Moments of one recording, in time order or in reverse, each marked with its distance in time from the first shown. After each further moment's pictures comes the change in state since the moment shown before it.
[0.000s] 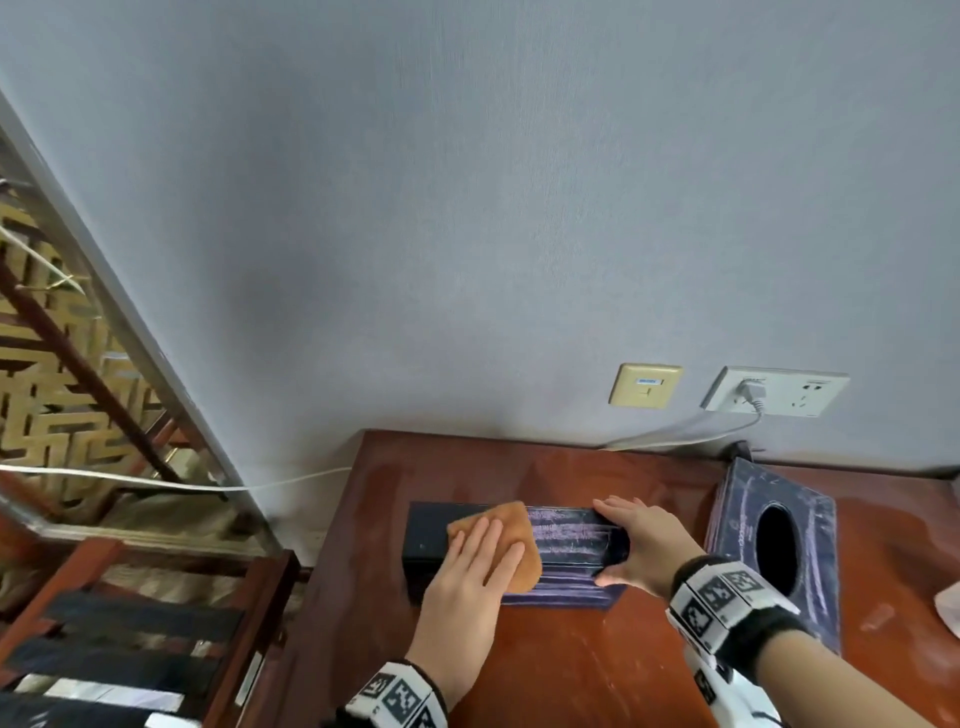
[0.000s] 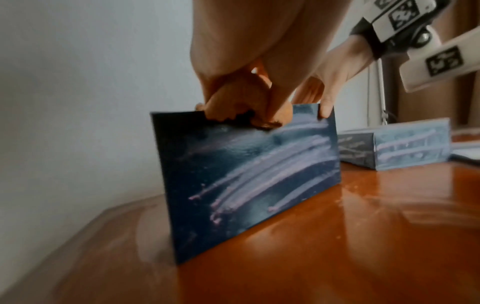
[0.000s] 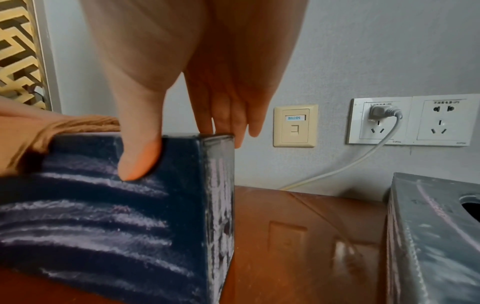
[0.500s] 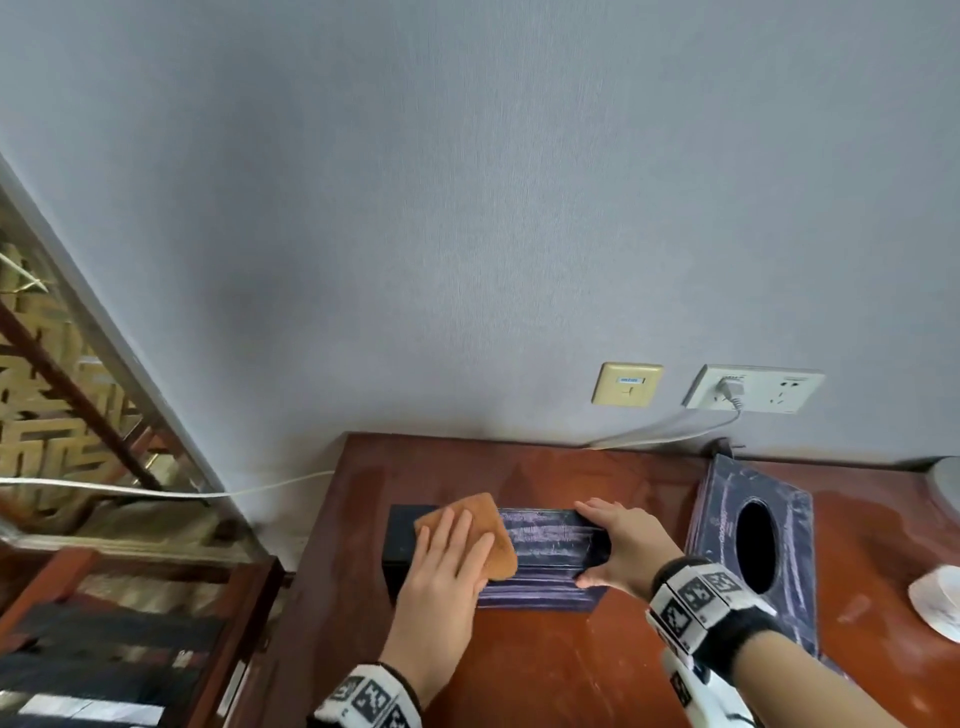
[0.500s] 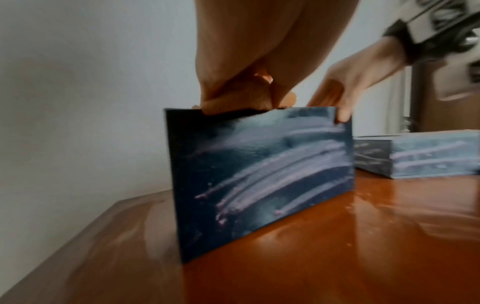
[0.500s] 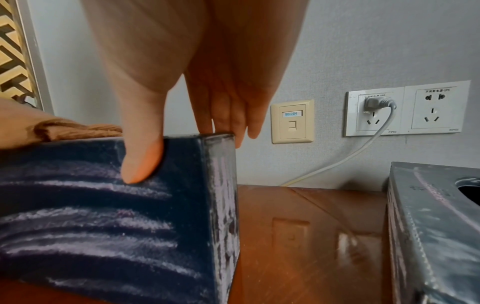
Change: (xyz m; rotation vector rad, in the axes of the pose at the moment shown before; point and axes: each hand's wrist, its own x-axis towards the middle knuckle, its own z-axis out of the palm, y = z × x) left_hand -0.001 -0.011 0.016 0.137 0.137 -0.047; right_hand -0.005 -0.004 -0.003 0.055 -0.007 0.030
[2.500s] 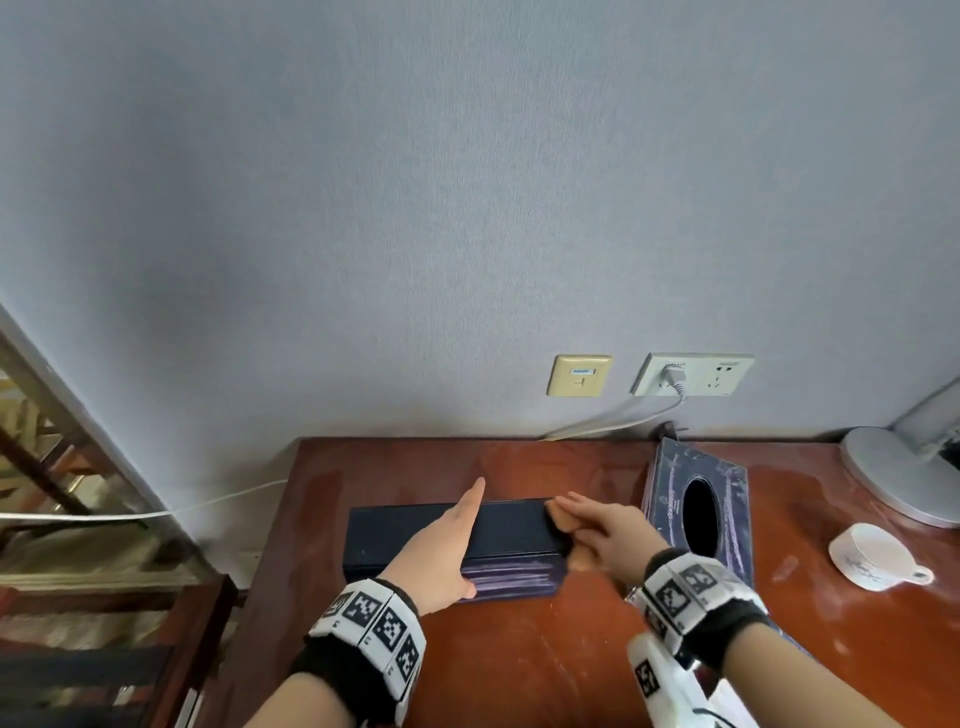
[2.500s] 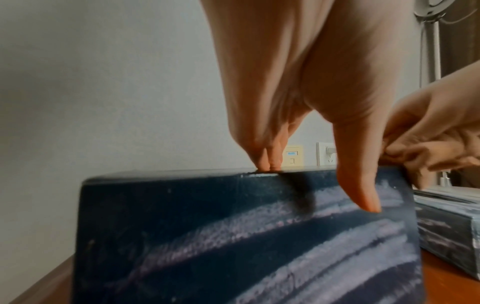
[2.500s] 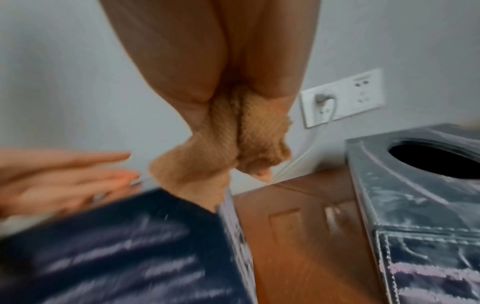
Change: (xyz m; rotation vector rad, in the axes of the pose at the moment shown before) left_hand 0.065 0.015 -0.037 -0.498 -0.634 -0.127; right_hand -0.003 0.041 0.019 0.278 0.111 0.046
